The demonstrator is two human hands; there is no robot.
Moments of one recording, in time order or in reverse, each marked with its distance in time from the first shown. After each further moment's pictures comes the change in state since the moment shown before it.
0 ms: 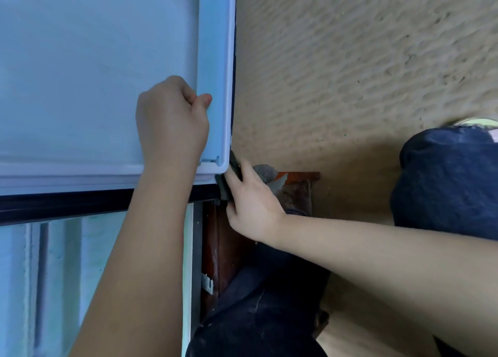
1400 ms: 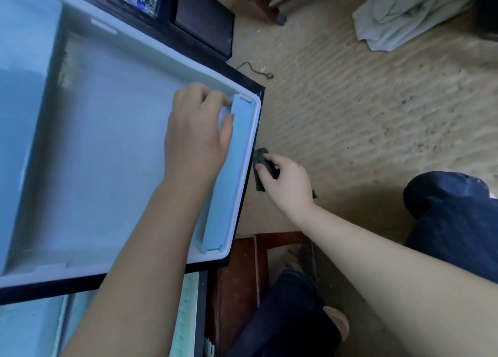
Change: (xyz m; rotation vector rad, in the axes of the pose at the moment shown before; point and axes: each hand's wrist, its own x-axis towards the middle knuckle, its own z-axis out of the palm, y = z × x) left_hand 0.055 0.081 -0.035 0.099 0.224 0.562; right_hand 0.057 0.017 -0.138 0.258 0.495 0.210
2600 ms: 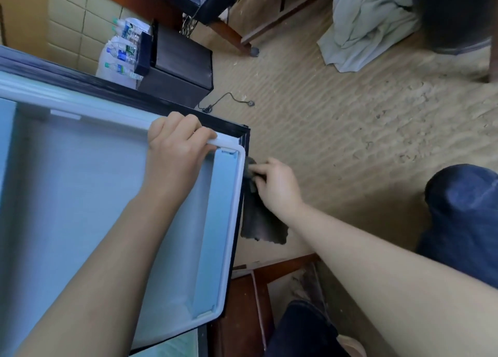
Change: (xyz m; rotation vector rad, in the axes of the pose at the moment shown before) left_hand 0.060 -0.021 0.028 0.176 0.131 0.481; right_hand 0.058 -0.009 -0.035 -0.110 0.034 -0.098
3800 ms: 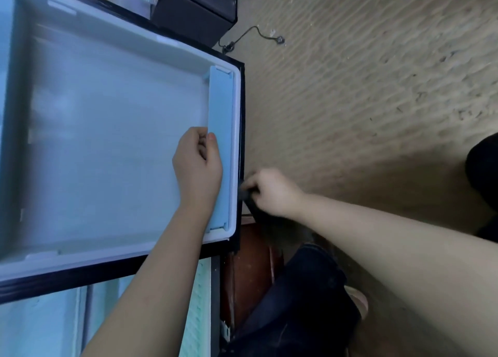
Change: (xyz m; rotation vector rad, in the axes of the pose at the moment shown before) left_hand -0.122 0.050 0.018 -0.472 -0.129 -1.059; right_hand -0.057 0.015 0.081 -0.065 -0.650 -0.146
